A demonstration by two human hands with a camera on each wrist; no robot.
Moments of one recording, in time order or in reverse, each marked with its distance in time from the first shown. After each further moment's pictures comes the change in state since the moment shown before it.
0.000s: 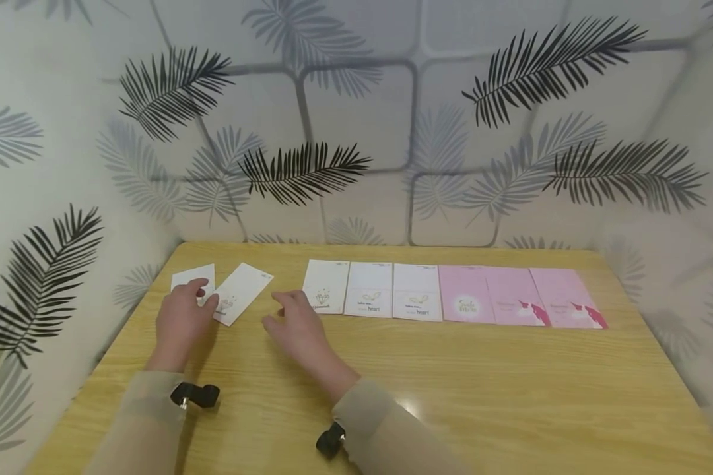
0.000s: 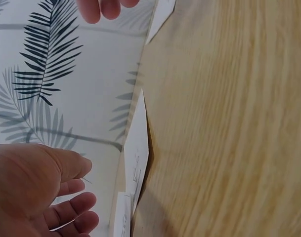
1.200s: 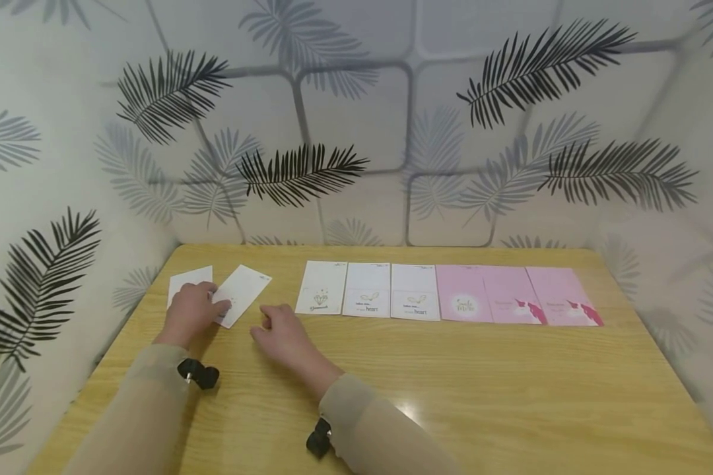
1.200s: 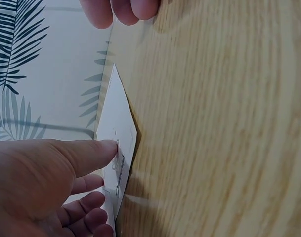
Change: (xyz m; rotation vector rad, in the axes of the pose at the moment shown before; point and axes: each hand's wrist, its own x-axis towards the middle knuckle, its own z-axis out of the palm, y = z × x) left_hand 0.029 -0.004 0.006 0.096 -0.286 -0.013; right_hand 0.013 0.007 0.027 -0.013 -0.089 -0.015
